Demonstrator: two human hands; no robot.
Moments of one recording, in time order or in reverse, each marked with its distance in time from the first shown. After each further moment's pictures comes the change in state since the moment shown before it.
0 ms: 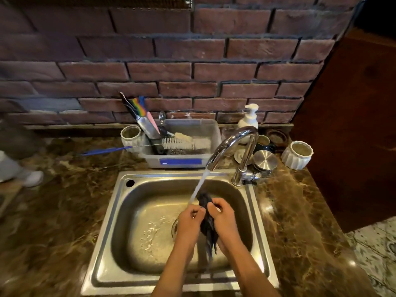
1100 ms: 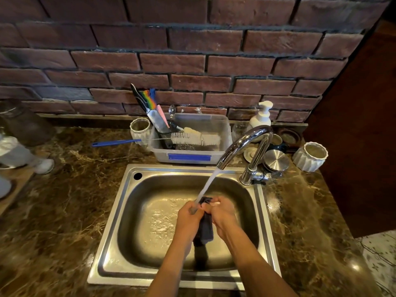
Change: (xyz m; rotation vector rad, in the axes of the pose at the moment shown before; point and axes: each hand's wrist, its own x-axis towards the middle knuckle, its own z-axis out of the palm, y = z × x) left_hand 0.014 -0.004 -0.013 -0.099 0.029 -0.136; right_hand 0.035 0.004 0.027 0.028 0.007 0.263
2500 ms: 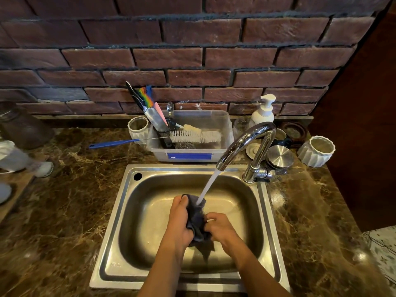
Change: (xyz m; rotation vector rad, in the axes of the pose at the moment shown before) left_hand 0.008 0.025 -0.011 -0.476 0.028 -0.227; right_hand 0.008 0.038 -0.011 -0.356 -0.260 0.060
